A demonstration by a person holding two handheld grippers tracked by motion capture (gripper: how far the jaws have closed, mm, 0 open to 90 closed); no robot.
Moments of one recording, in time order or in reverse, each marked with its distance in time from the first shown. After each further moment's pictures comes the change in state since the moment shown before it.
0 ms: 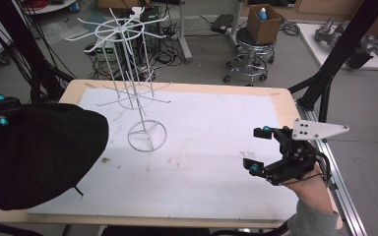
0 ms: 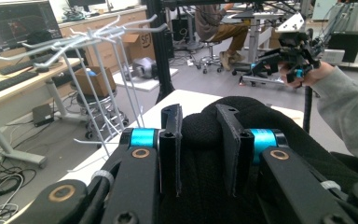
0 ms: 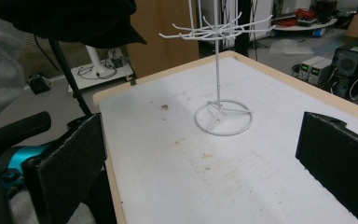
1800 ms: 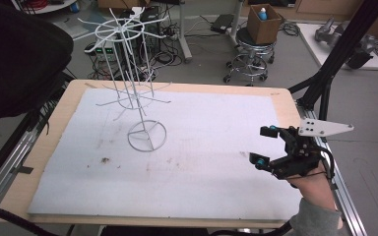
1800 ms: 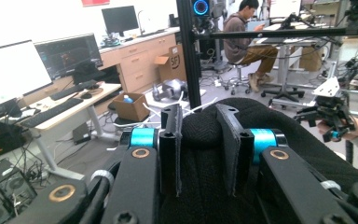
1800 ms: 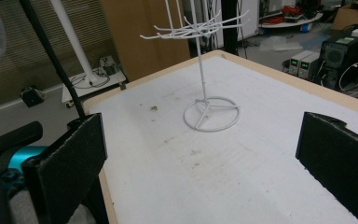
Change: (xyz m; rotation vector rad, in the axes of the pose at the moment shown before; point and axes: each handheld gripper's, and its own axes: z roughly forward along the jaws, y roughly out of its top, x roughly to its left) left arm 0.060 0.115 -0.024 -0.058 0.114 0.022; right arm -0.017 -0.010 -0.009 -0.015 -0.040 0.067
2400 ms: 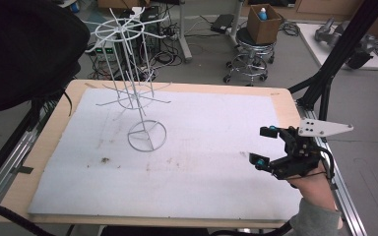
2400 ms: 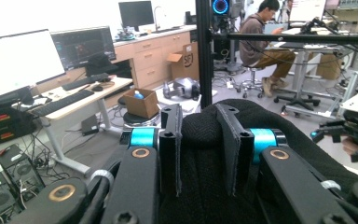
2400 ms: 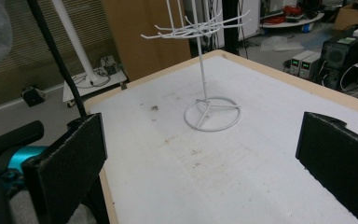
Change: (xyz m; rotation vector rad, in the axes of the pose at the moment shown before) left arm 0.010 0.000 0.032 0.009 0.064 -0.053; right arm 0.000 0.000 0.000 0.002 0.004 -0.002
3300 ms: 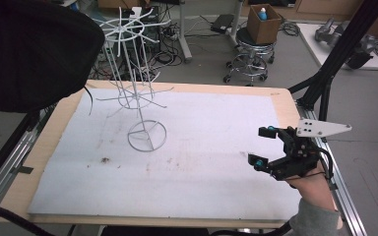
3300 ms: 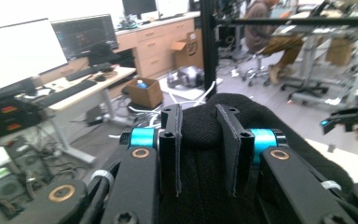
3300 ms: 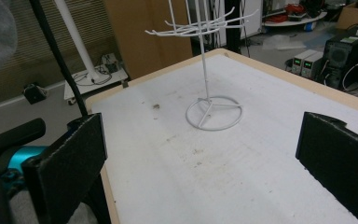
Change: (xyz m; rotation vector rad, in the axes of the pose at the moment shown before) left arm -0.006 -0.014 0.019 0.049 0.005 0.007; right arm 0.002 0.000 0.002 0.005 0.008 -0.010
